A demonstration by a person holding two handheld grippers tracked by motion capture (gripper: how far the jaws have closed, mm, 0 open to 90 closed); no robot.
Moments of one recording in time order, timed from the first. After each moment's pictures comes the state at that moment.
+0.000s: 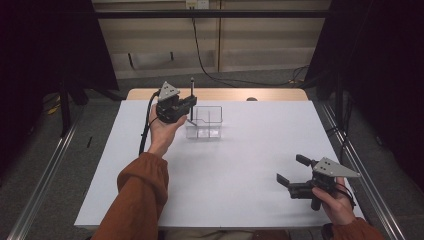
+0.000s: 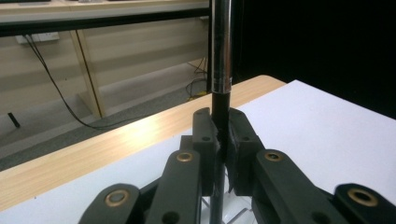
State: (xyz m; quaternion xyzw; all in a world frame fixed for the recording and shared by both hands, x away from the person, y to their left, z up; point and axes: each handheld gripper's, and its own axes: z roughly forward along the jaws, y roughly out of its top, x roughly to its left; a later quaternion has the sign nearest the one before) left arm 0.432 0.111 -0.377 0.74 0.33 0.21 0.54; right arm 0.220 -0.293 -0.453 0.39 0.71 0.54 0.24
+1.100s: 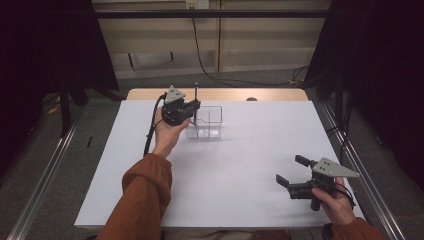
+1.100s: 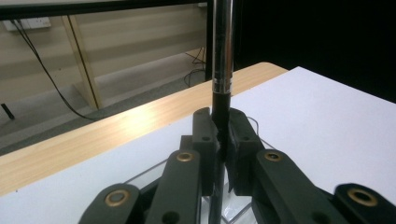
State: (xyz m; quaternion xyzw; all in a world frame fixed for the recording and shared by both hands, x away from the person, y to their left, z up) left arm 0.439 0.103 -0.397 0.75 0.33 0.20 0.53; right arm 0.220 -0.292 -0.454 0.39 0.71 0.54 0.23
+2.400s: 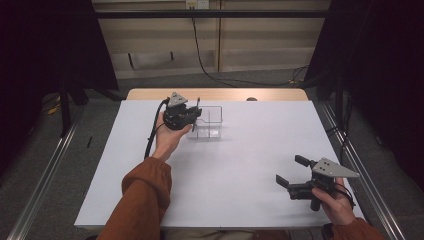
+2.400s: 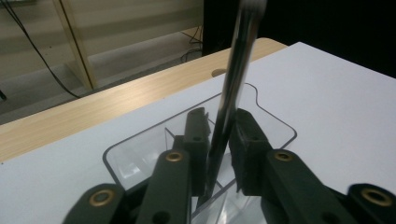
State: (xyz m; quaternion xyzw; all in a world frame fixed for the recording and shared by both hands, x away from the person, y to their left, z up) left arm 0.438 0.102 -0.411 0.77 0.34 0.19 0.50; right arm 0.219 -0.291 -0.453 0.39 0.71 0.54 0.23
